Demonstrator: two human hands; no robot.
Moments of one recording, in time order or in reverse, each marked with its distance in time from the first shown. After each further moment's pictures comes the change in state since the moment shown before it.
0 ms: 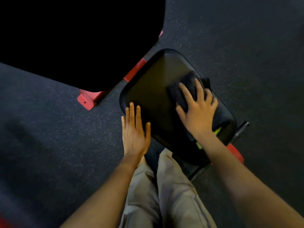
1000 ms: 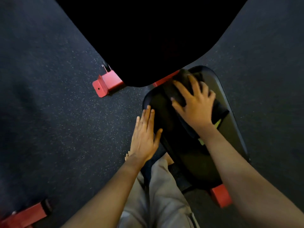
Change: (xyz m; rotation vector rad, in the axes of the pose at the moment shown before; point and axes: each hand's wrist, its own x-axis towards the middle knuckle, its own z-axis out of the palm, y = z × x) left_hand 0.001 -0.014 0.001 -0.145 0.061 -0.018; right_hand 0.074 -0.057 0.014 -0.023 0.060 -0.449
